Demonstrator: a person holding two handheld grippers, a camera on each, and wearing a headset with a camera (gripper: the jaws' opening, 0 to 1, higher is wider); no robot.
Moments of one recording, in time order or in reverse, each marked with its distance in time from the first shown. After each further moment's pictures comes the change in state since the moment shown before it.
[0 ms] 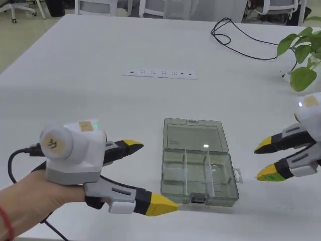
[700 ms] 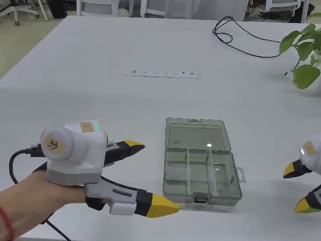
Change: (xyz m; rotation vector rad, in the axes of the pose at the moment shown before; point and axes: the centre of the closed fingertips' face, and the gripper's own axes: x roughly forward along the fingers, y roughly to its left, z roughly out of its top) left arm -0.001 -0.001 -0.003 0.001 0.016 -0.004; right arm 0.019 -0.003 -0.100 -0.228 0.356 0.023
